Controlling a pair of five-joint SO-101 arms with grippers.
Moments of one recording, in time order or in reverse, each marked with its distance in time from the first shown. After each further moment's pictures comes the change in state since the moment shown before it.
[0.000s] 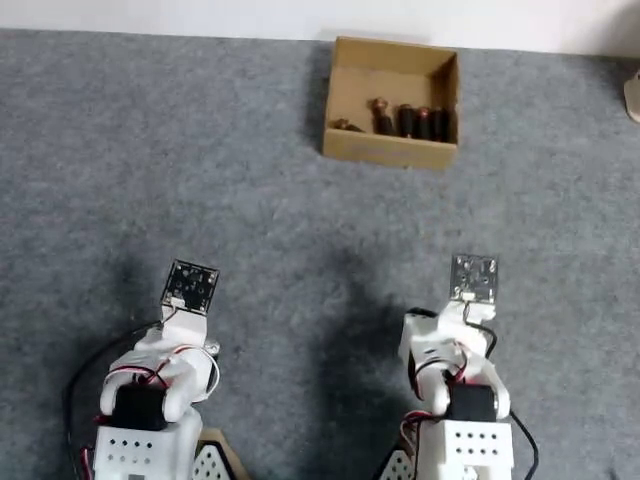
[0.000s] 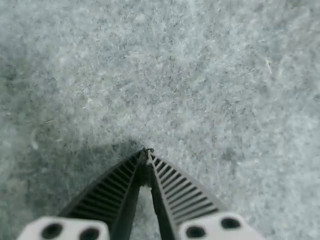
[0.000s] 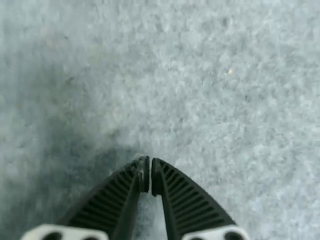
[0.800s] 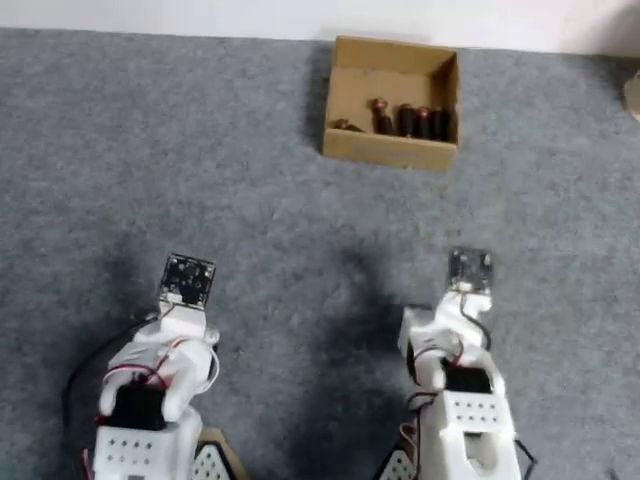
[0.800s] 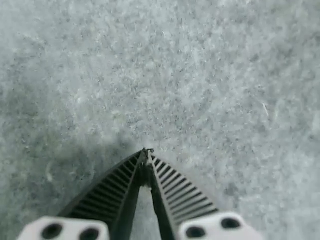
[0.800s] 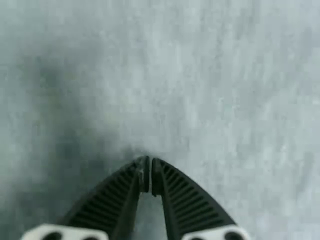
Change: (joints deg) left arm 0.0 0.0 0.0 -6.2 0.1; right arm 0.1 24.1 -0.7 -25.2 0.0
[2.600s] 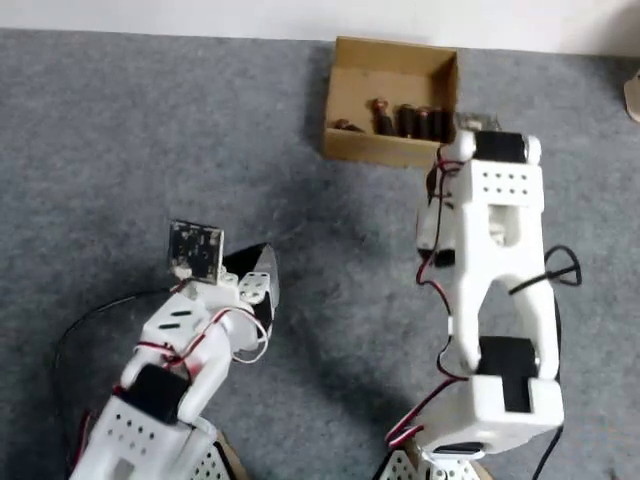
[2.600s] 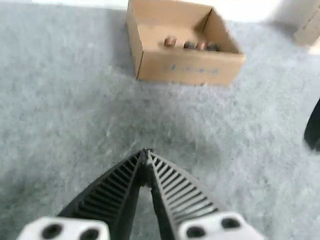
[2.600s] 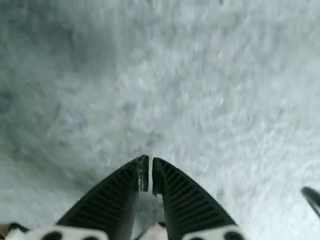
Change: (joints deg) left arm 21.5 18.2 -15.8 -33.0 24.0; right arm -0.1 69.1 -97.0 73.8 0.2
